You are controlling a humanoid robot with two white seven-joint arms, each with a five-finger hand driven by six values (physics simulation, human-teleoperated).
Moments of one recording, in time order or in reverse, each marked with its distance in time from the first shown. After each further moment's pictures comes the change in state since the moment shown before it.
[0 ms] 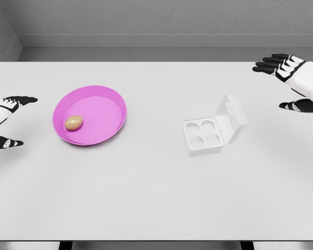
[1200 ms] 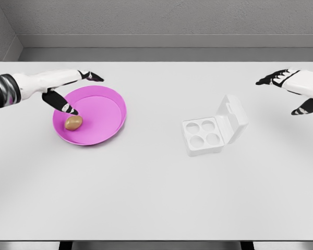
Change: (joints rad) left arm -0.693 0.193 -0.882 -0.148 0.266 0.667 -0.102; right arm -0.304 0.102 0.168 0.325 -0.007 -0.002 0.468
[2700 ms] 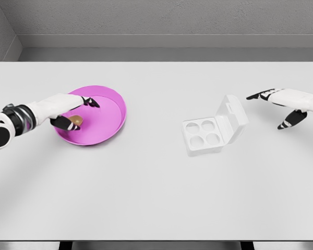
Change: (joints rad) left arm 0.256 -0.137 0.188 -0.027 -0.338 0.020 0.000; right arm -0.072 0.134 0.107 0.264 0.005 0.000 0.030
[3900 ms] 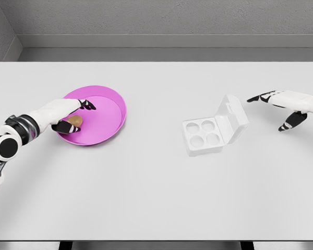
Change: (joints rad) left arm 0.133 -0.134 0.152 -0.015 -0.156 0.051 0.000; right arm -0.017 0.000 0.026 0.021 0.001 0.000 0.006
